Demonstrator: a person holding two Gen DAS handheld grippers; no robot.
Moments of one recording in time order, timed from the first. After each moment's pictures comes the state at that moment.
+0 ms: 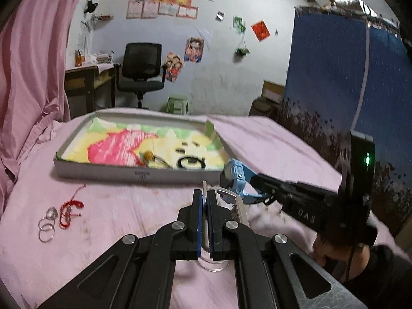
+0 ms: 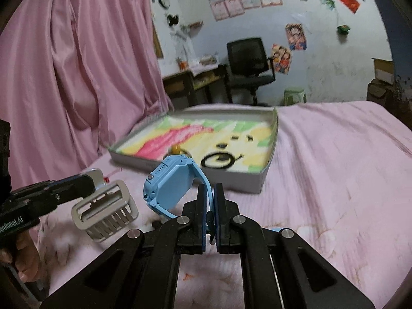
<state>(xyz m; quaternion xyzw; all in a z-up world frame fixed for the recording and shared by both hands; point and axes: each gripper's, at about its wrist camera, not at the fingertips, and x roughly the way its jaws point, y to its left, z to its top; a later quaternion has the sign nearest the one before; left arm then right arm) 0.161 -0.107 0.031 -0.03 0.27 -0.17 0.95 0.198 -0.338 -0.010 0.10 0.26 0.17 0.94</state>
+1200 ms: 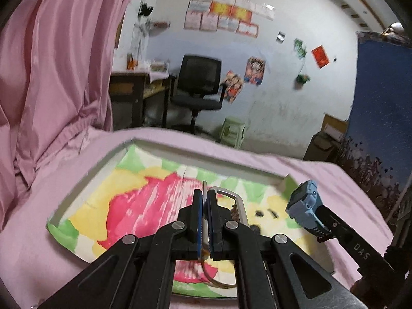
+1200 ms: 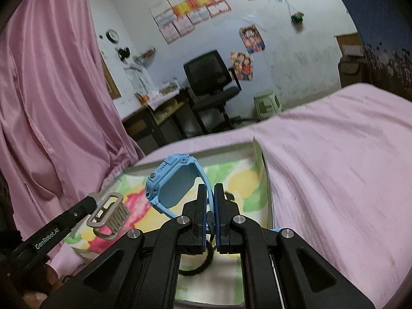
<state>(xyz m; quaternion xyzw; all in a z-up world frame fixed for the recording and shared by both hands) 0.332 -0.083 0.017 -0.07 0.24 -0.01 0.97 0.337 -0.328 -0.032 0.22 0.24 0.08 0.94</state>
